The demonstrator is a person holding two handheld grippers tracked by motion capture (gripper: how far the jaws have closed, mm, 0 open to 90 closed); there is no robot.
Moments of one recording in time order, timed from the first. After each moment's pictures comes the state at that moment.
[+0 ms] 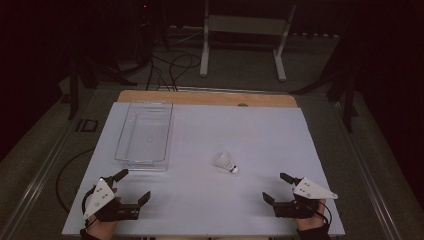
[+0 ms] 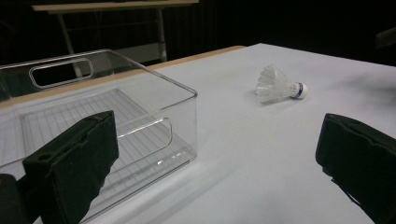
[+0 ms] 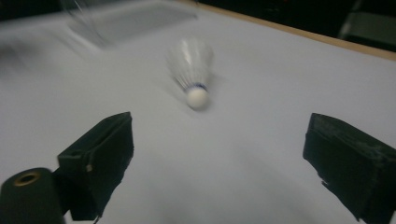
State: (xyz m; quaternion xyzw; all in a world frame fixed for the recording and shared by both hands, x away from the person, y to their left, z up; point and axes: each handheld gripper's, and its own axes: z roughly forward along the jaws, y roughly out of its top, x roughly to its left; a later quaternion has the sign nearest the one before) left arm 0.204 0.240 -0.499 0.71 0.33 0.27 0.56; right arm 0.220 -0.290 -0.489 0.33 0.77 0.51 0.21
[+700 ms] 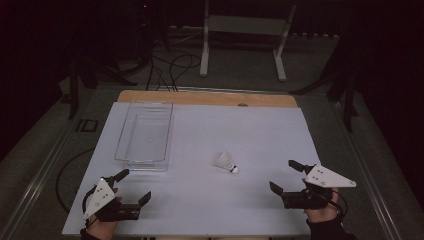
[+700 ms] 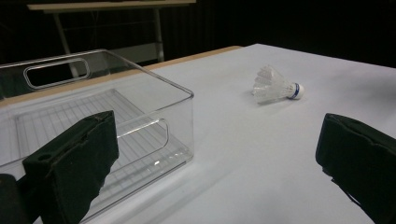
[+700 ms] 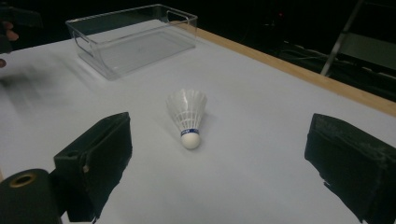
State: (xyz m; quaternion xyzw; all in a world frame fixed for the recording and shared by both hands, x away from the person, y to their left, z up) left arm 0.204 0.239 -0.499 0.71 0.33 0.26 0.56; right arm 0.223 -0.291 -0.420 0.32 0.77 0.50 0.23
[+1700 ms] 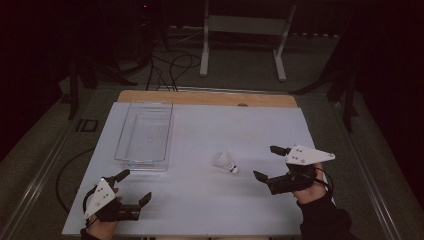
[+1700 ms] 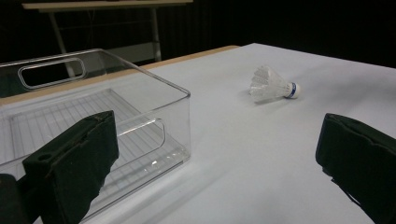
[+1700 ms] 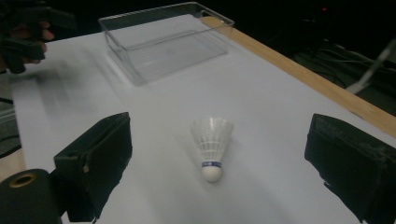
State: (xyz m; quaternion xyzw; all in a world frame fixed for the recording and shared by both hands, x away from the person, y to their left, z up) left arm 0.204 0.239 -0.499 0.72 0.32 0.26 0.56; right arm 0.259 -0.250 -0.386 0.26 0.82 0.48 0.19
